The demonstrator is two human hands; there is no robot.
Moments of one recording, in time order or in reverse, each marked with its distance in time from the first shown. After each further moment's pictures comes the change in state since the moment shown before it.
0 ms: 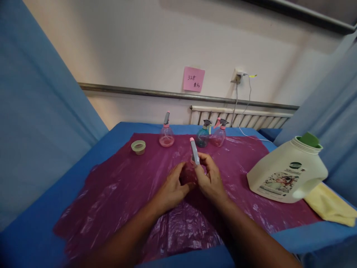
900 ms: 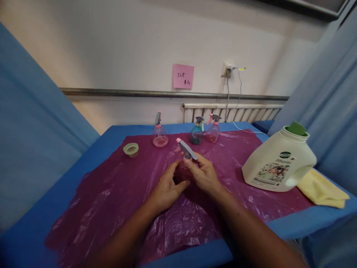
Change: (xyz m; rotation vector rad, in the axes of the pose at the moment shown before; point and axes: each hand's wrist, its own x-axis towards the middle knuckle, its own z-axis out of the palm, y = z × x) left_hand 0.000 -0.006 -0.002 0.035 -0.004 0.003; right_hand 0.013 0.003 -0.005 0.157 -0.126 0.075
